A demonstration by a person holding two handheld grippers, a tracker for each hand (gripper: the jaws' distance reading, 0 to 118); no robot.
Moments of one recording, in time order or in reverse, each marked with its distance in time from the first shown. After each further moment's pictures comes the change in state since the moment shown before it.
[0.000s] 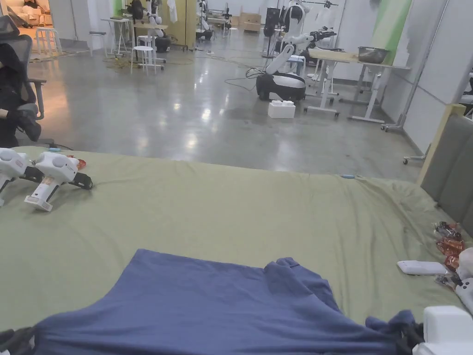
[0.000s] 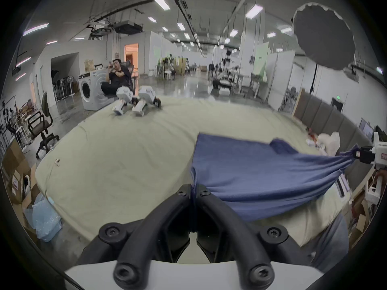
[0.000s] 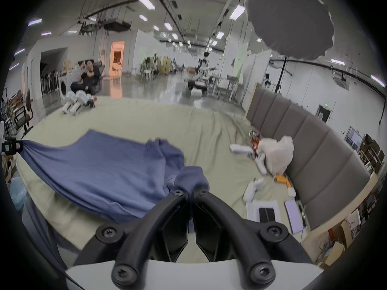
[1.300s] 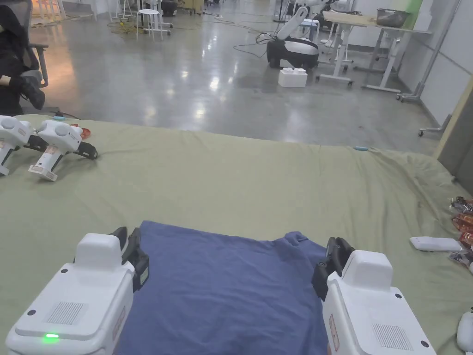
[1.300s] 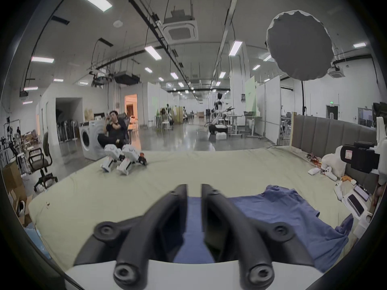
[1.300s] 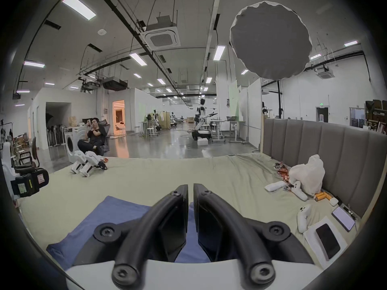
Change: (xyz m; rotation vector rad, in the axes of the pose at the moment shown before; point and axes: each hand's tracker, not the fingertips) left arm 0.118 0.026 -0.060 0.457 0.031 -0.111; right arm -0.110 0.030 -0.046 0.469 0.053 -0.213
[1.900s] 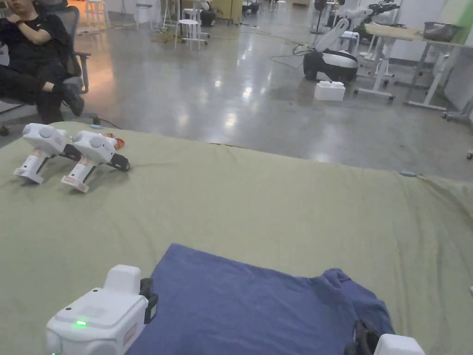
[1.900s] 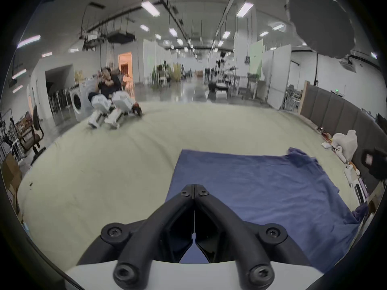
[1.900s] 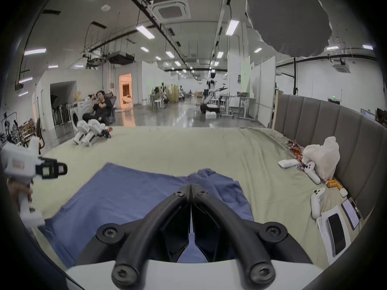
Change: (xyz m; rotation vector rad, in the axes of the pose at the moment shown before) left arm -0.067 -0.069 -0.138 -0.403 -0.039 0.069; right arm -0.007 -0.049 -0.051 -0.235 0.063 0.063
